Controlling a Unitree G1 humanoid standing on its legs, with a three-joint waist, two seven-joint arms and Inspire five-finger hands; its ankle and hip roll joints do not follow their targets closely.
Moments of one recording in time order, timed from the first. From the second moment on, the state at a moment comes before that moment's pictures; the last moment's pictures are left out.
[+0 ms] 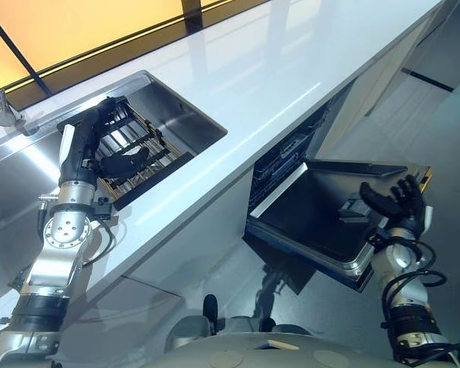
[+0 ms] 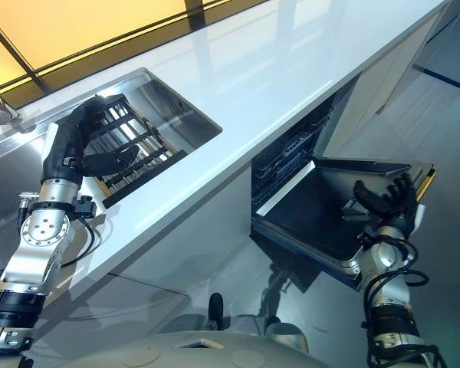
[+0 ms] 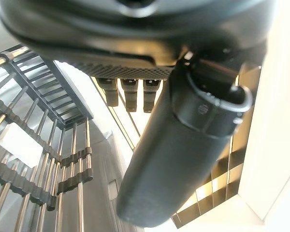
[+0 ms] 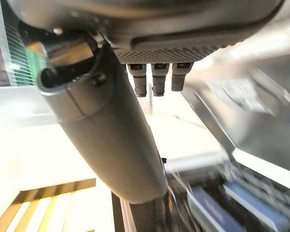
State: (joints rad) left arm -0.03 0.67 0.06 -0.02 -0.23 -0.09 0.19; right arm -0.04 -0.47 -0.18 0.41 0.54 -0.19 -0.49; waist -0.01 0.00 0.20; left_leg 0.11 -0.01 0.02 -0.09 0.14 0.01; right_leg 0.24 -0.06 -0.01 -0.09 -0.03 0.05
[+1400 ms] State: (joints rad) left arm -0.43 0.76 0.08 -0.04 -0.27 -0.26 0.33; right arm -0.28 -0.57 -0.13 0.64 1.20 -0.26 0.16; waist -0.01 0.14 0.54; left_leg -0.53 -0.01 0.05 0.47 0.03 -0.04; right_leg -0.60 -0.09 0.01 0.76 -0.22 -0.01
